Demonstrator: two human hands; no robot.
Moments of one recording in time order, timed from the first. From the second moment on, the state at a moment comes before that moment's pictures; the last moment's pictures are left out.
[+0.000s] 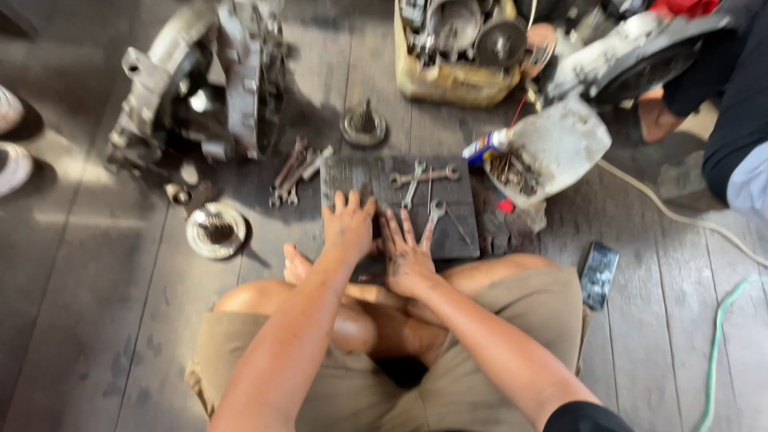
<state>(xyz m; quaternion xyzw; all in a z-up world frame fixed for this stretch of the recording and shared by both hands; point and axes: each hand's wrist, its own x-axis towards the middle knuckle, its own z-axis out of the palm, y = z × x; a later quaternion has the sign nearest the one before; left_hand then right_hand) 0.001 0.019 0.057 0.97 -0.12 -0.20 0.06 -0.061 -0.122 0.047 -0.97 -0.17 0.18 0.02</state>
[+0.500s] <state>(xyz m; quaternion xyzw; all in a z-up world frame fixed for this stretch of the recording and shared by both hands) 0.017 0.016 0.012 0.97 -0.13 -0.21 0.08 -0.063 -0.129 0.016 -0.96 -0.17 0.20 0.03</state>
